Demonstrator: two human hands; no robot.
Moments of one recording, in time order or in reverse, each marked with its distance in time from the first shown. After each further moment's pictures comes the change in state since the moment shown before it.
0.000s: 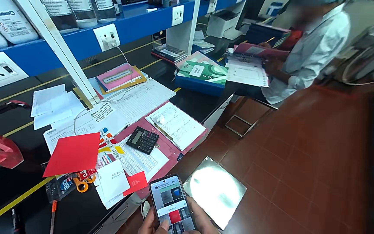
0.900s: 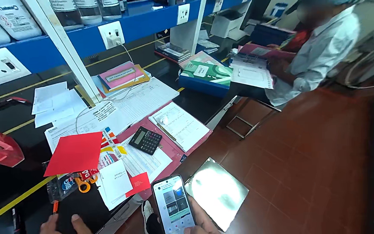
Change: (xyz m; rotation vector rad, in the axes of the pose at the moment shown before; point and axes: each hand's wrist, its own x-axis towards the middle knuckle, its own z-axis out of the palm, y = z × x) left_hand 0.018 -0.037 -0.219 1.296 0.860 0.311; right_hand 0.015 0.015 -0.001 0.194 -0.022 0.053
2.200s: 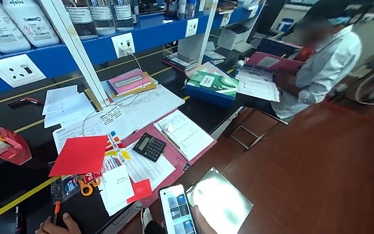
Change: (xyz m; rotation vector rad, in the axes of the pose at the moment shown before) left_hand 0.009 -0.097 0.038 0.510 -0.078 -0.280; right_hand 0.010 0.003 -0.010 0.120 0.217 0.275
